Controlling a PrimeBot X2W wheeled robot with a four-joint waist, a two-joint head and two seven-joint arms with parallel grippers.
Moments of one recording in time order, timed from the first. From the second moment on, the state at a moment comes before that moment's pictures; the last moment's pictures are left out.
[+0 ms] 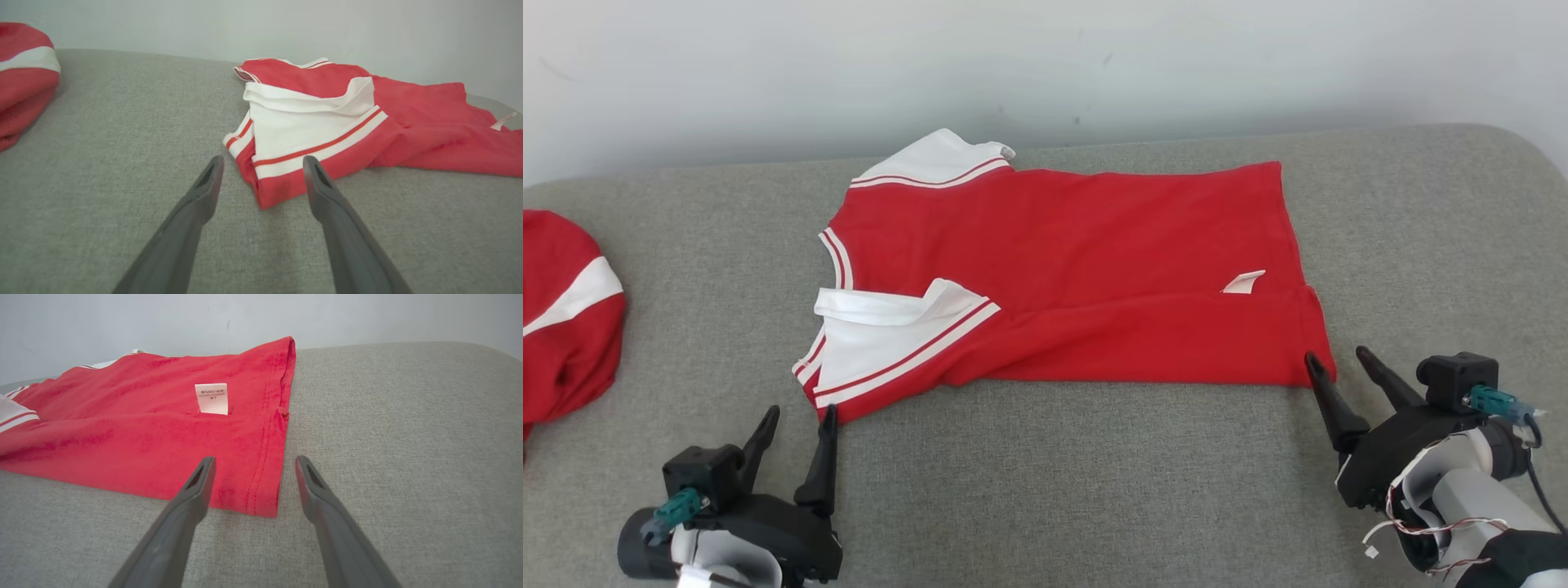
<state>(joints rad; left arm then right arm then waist) -0.33 0.17 -0.29 0.61 -0.33 -0.09 -0.26 -0.49 -0.31 0.47 0.80 0.70 0.13 -0.26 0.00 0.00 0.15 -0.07</state>
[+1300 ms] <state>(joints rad) -0.41 0.12 -0.27 0.79 -0.28 -0.13 -0.26 -0.51 -0.23 0.45 0.90 0.70 0.13 -0.26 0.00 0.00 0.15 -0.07</state>
